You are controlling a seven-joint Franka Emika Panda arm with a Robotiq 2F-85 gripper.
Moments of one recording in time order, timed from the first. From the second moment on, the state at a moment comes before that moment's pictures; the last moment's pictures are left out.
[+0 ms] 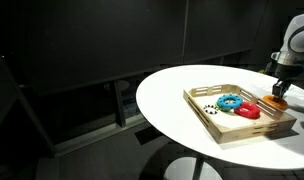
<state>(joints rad) -0.21 0.16 -0.21 -2.41 -0.10 2.48 -0.33</state>
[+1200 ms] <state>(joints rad) -0.12 0.02 -0.13 -2.23 -0.09 2.23 -0.25</state>
